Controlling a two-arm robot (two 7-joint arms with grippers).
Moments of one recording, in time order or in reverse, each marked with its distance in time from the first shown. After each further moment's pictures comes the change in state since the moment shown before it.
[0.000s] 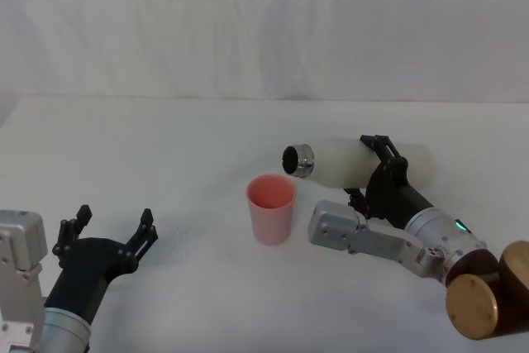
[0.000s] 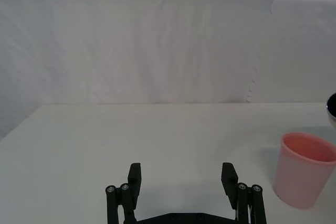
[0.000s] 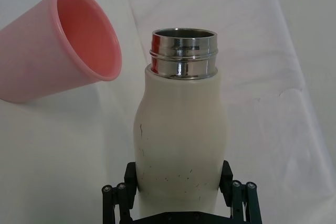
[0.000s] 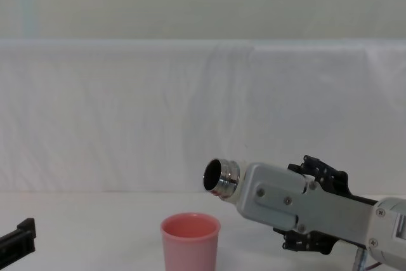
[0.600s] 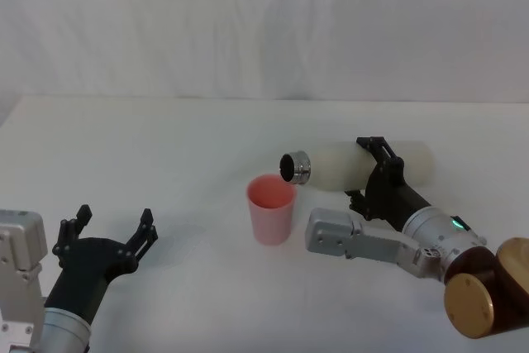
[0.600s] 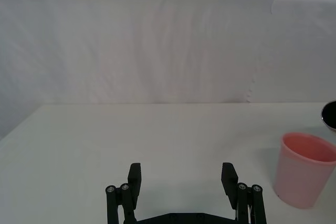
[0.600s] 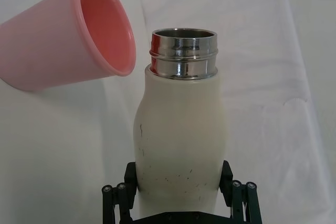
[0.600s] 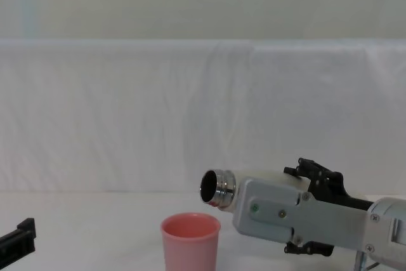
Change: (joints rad) left arm 0.000 0.000 0.000 0.000 0.000 0.000 0.000; right arm 0.022 0.018 -0.030 0.007 -0.047 0.010 0.019
